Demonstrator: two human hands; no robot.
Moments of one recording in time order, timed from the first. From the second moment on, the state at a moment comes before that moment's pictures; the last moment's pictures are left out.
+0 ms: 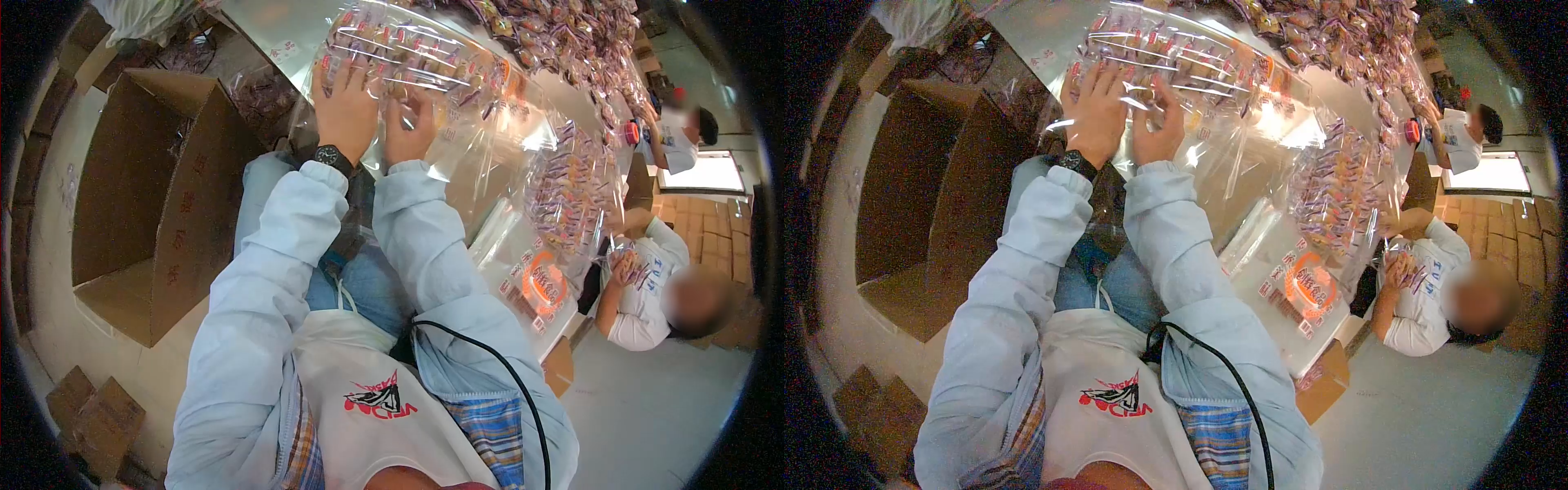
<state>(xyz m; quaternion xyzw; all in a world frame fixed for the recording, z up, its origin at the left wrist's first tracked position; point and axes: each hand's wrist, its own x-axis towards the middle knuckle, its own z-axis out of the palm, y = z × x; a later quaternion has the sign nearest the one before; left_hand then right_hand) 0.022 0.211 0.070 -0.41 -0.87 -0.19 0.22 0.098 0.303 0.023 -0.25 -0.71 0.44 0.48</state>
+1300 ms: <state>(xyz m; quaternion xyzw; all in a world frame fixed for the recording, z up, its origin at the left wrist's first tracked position) 0.027 0.219 0.032 -0.21 -0.74 -0.62 0.15 0.102 0.322 0.007 -0.21 -0.79 0.33 0.47</state>
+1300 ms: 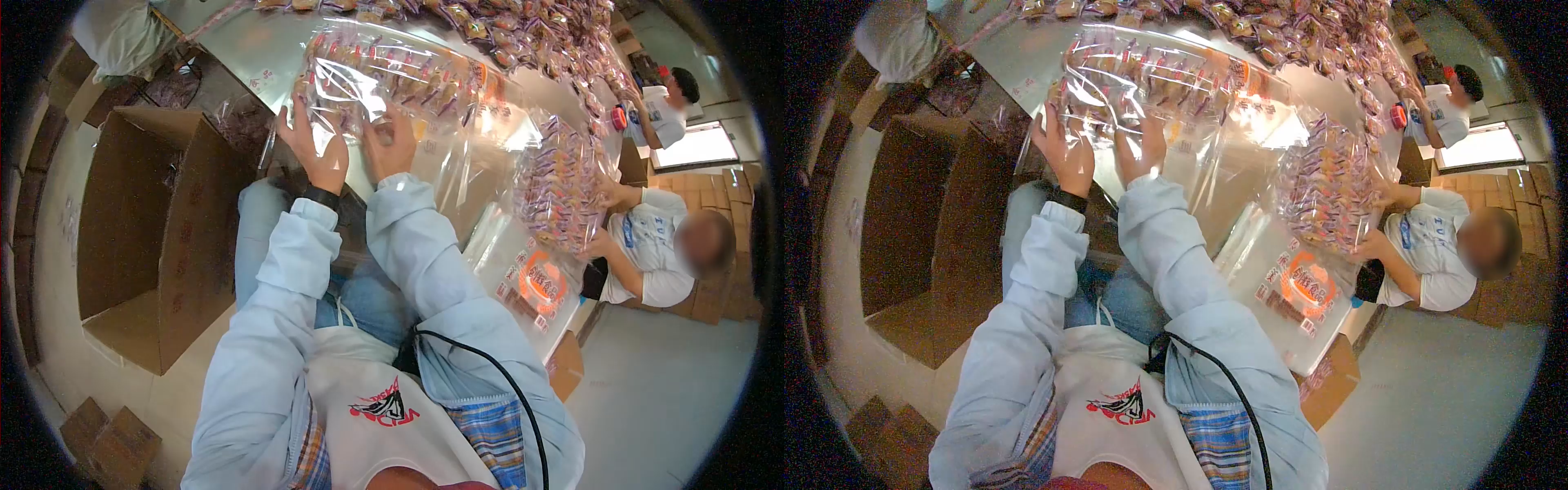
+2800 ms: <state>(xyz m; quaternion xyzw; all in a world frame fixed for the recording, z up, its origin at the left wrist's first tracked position) 0.076 0.000 -0.030 -0.32 -0.92 -0.23 -0.01 0.111 0.290 0.035 -0.43 -0.80 0.09 0.41</state>
